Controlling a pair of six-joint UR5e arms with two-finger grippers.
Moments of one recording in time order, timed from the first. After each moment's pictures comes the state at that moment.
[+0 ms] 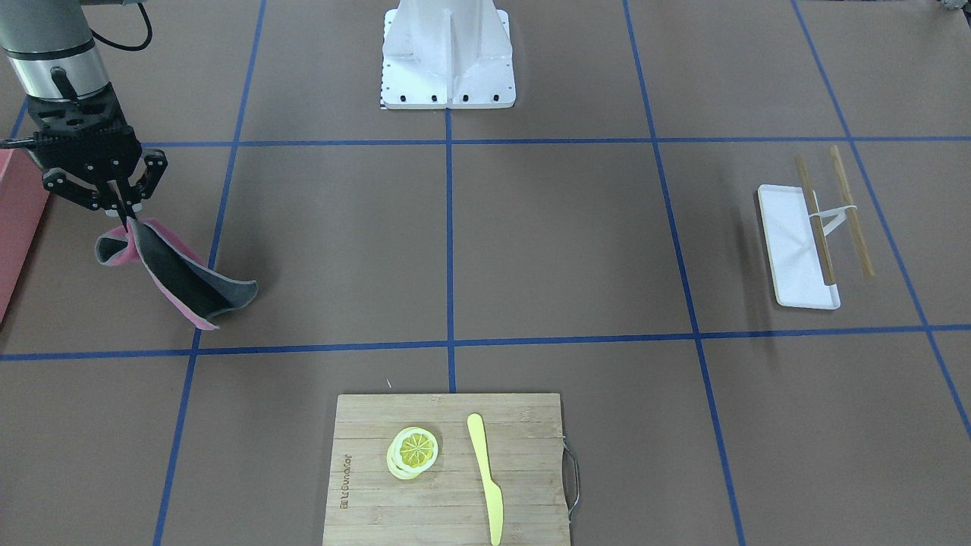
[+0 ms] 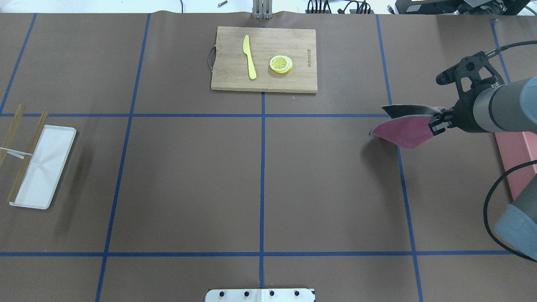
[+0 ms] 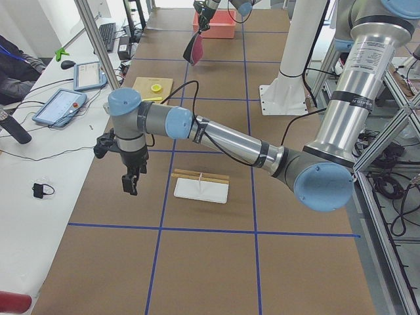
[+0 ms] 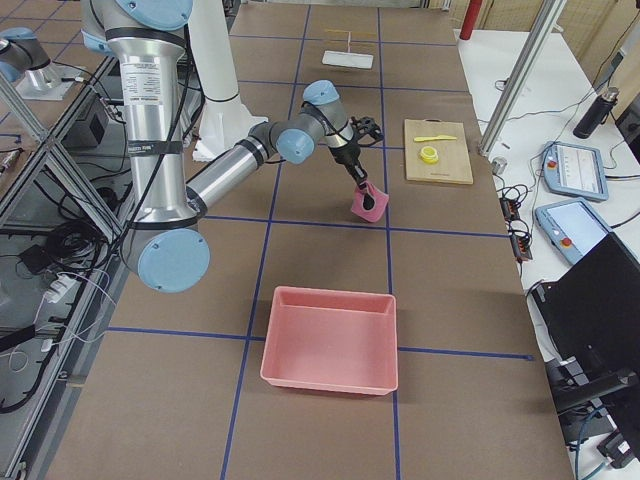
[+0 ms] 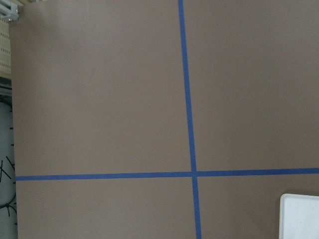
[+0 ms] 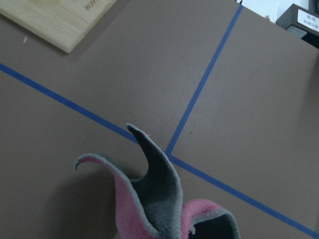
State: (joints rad) left arm -1.59 -1.84 -1.56 -1.37 -2.18 0.02; right arm 0.79 -1.53 2.17 -1.46 1.74 0.54
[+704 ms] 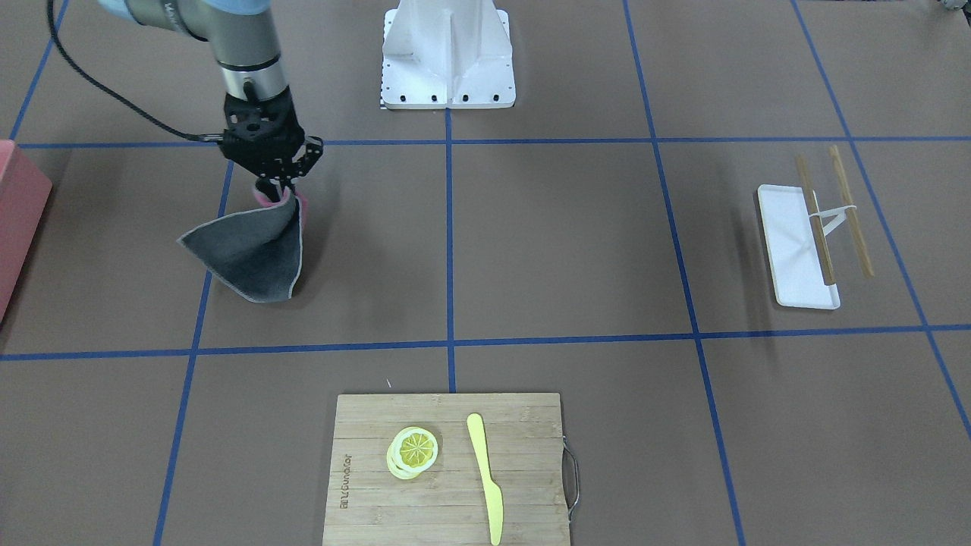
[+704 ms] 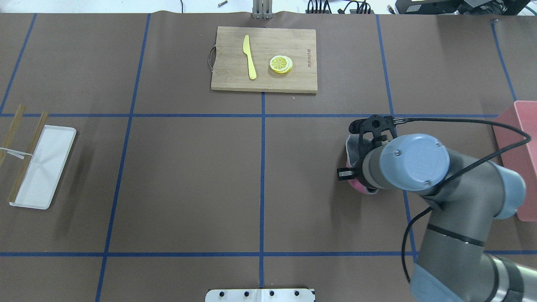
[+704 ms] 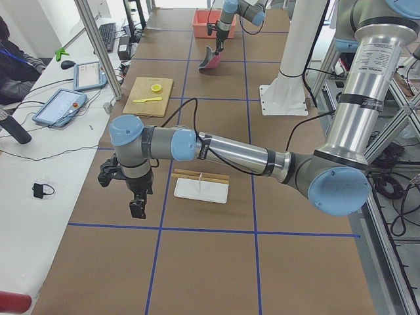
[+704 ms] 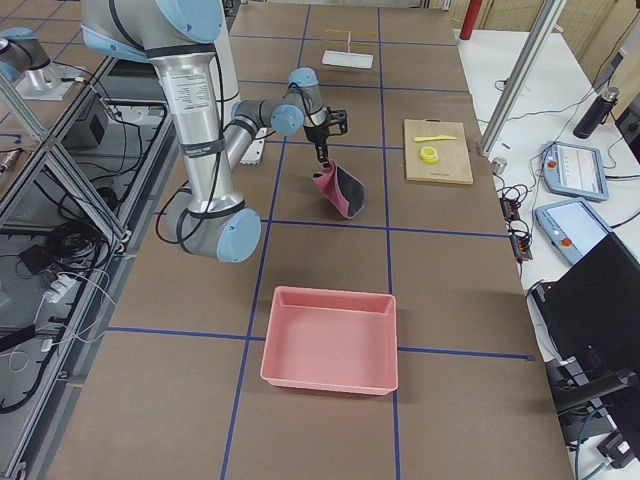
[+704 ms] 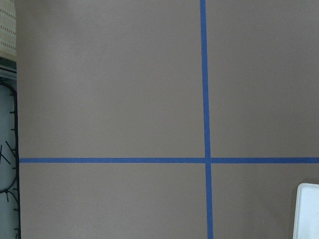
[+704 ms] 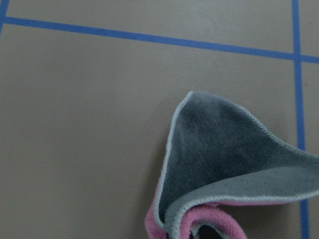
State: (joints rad) left arm -1.60 -1.82 -1.56 -1.37 -2.19 0.03; right arm 0.42 -1.22 2.06 -1.66 1.61 1.22
